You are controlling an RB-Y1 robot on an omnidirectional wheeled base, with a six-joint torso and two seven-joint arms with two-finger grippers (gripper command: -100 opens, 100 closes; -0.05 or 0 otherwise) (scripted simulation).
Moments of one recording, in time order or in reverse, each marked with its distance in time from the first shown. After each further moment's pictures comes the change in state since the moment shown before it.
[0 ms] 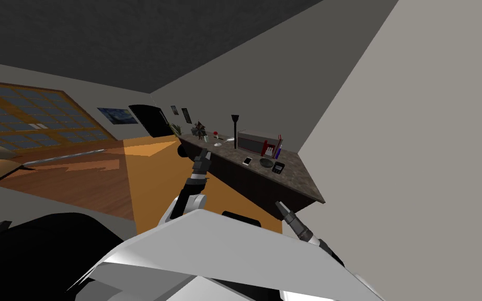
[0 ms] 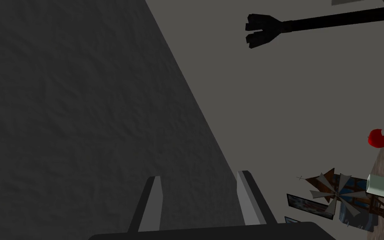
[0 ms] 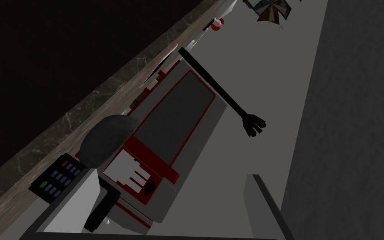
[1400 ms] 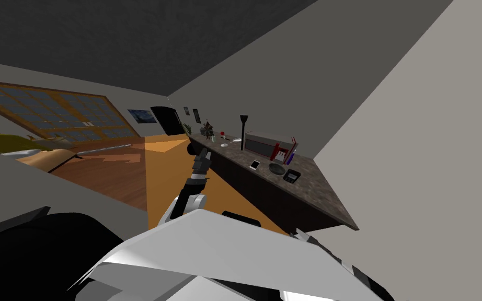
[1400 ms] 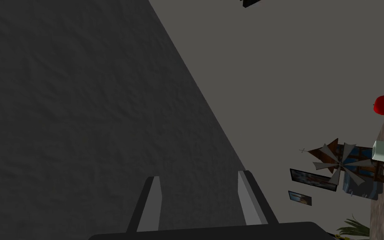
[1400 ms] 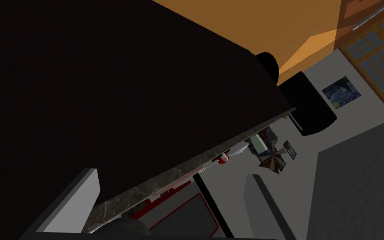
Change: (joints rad) left arm 0.000 0.000 0.000 0.000 0.000 0.000 0.000; right arm 0.019 -0.392 0.092 0.187 0.137 -0.038 -0.005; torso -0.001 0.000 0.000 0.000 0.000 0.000
